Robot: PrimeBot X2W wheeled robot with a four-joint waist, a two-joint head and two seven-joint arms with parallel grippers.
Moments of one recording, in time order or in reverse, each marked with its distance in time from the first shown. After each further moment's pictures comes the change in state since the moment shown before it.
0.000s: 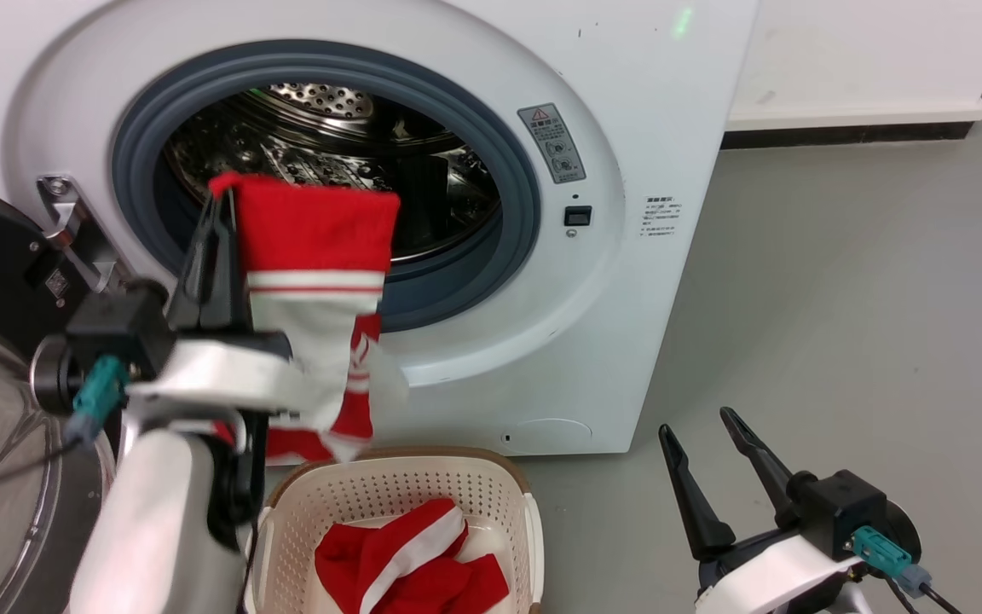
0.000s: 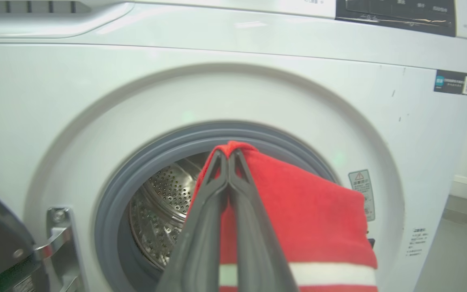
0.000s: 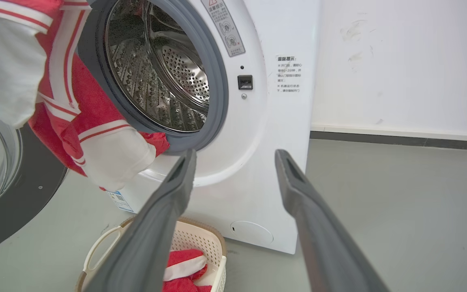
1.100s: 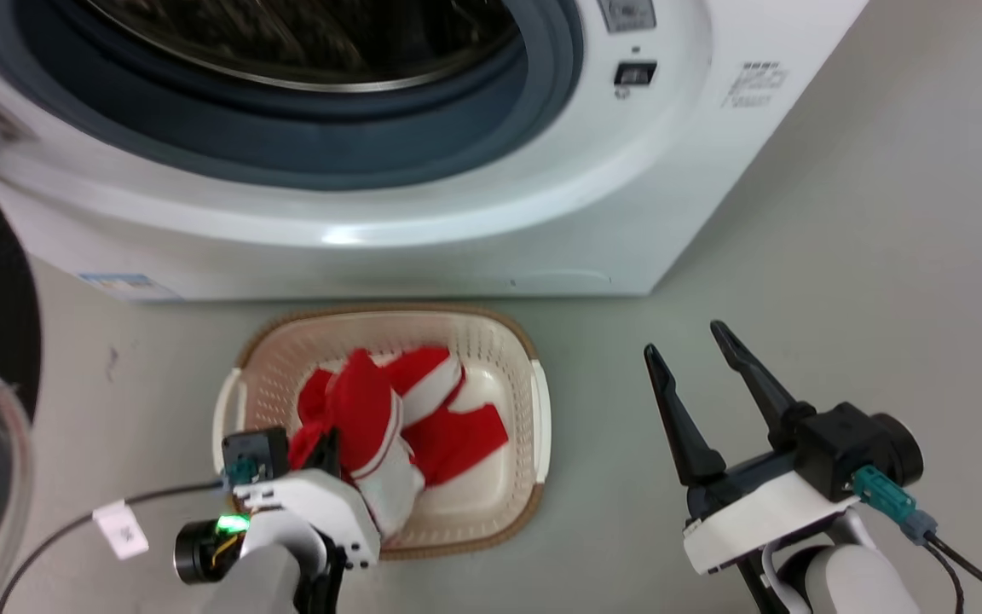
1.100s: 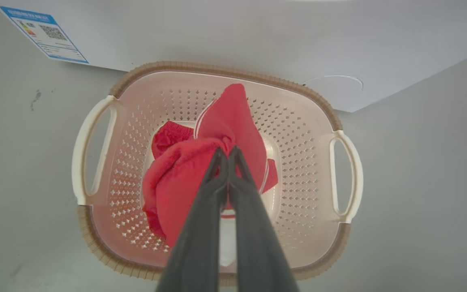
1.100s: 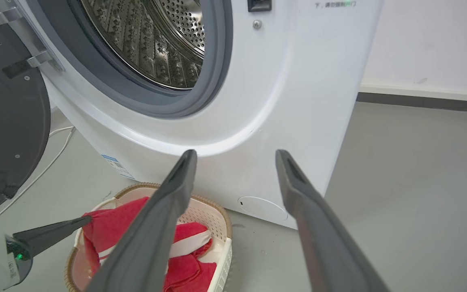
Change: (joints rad) left arm 0.000 -0.130 -0.069 0.748 -0.124 -0.067 -0.027; right arm -0.117 0.000 0.027 -0.067 -0.037 0.000 0.012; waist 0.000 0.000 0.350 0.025
